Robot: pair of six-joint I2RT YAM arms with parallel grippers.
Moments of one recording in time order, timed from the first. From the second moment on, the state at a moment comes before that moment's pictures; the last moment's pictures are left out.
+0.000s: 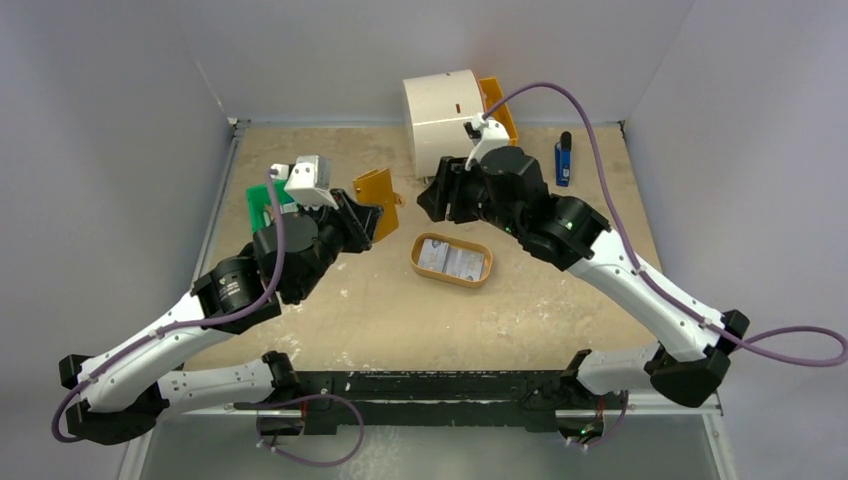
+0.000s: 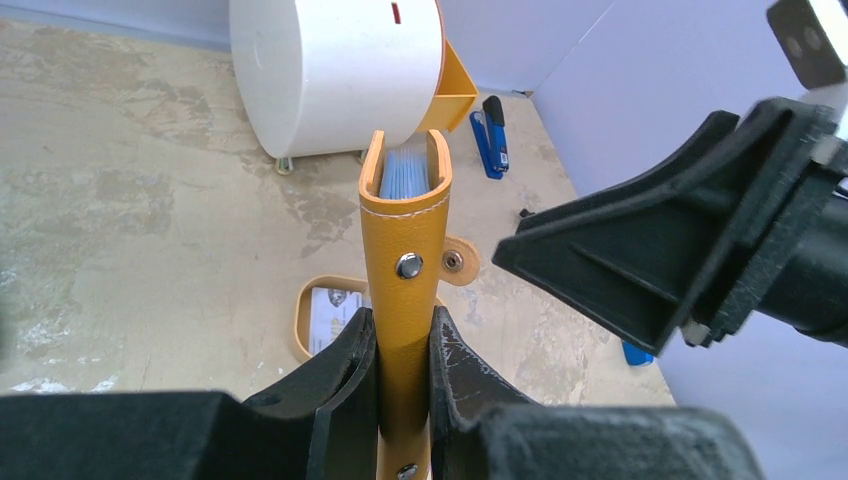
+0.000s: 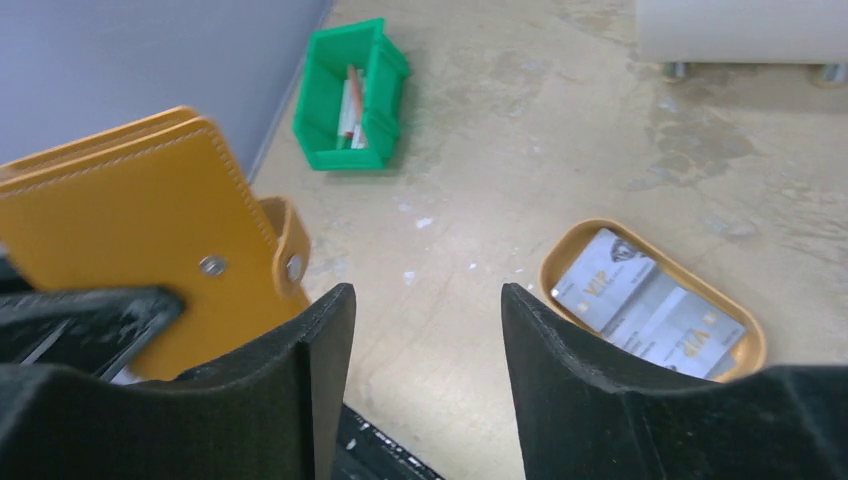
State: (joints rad) left arm -1.05 0.91 1.22 -0.50 -0.64 -0.60; right arm 0.88 1.33 1.56 -0.65 0.23 0.57
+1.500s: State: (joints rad) left arm -1.05 0.90 1.24 -0.51 -0.64 -0.60; right arm 0.79 1.35 1.49 -0.38 -0.21 0.61
